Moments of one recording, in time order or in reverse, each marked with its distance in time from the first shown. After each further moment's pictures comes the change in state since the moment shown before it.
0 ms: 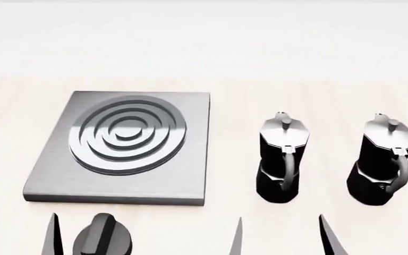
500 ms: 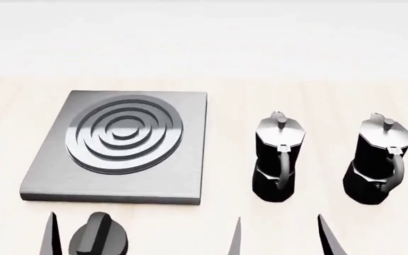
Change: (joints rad) left arm 0.002 0.017 -0.017 0.003 0.006 -0.002 0.020; right arm -0.001 -0.021 0.011 -0.004 -0.020 0.014 -0.023
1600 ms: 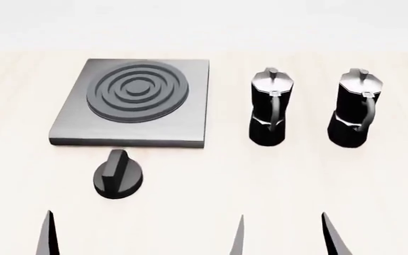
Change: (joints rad) left arm 0.006 0.033 -0.032 0.020 0.017 -0.020 0.039; right arm -0.005 -0.033 0.032 -0.024 -0.017 0.021 -0.036
